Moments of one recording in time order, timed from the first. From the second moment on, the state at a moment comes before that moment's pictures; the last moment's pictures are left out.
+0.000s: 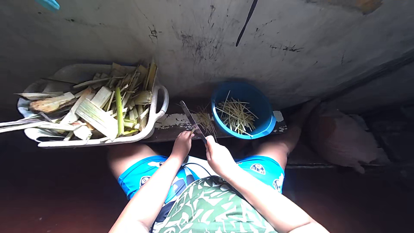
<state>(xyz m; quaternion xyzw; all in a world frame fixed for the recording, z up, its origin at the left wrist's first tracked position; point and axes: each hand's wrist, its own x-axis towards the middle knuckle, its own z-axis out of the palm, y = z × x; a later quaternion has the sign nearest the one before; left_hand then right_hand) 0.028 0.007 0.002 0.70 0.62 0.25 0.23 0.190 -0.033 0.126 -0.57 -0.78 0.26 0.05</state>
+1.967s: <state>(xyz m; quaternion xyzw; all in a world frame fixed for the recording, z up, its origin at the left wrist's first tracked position) 0.026 0.012 0.010 0.66 0.67 0.22 0.25 0.194 -0.030 0.113 -0.56 -0.77 0.30 0.03</state>
